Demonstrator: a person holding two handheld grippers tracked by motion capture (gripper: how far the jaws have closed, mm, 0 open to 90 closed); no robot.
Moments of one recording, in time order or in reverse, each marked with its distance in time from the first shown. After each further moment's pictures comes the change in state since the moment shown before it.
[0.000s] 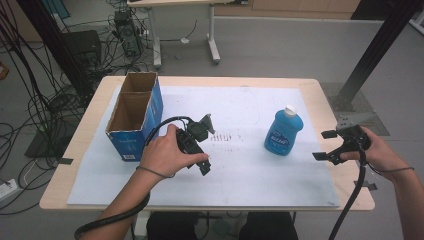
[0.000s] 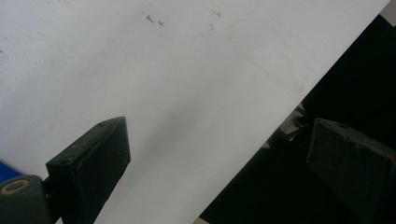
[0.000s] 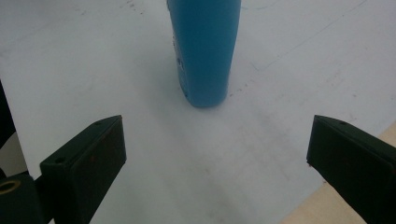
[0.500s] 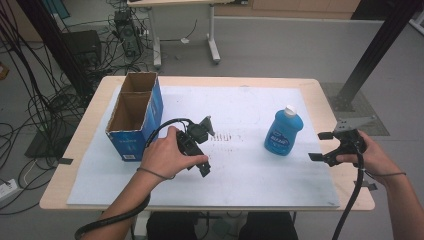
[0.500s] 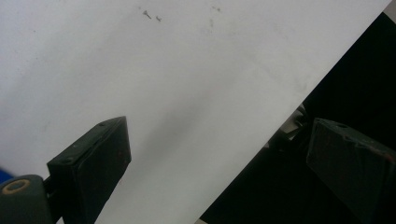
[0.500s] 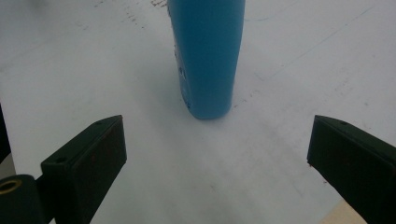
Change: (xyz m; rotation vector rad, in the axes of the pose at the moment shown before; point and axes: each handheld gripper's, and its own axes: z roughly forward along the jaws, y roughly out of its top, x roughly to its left) left arm 0.001 -0.001 0.005 -0.001 -0.004 0.002; right arm 0.001 -0.021 0.012 -0.075 0.008 0.021
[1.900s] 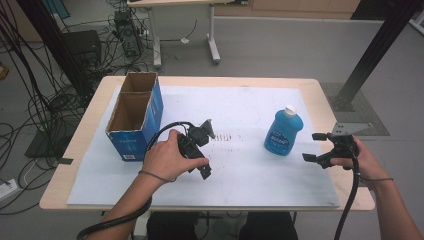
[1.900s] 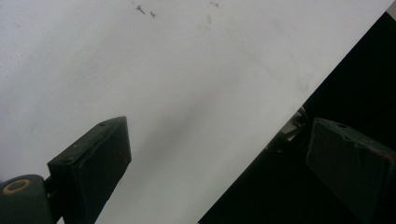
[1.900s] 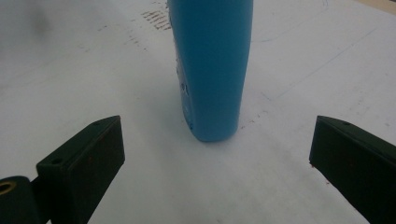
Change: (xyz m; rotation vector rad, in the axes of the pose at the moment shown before) left arm 0.000 -0.001 0.010 0.007 -0.011 -0.006; right arm 0.000 -0.033 0.021 -0.129 0.008 0.001
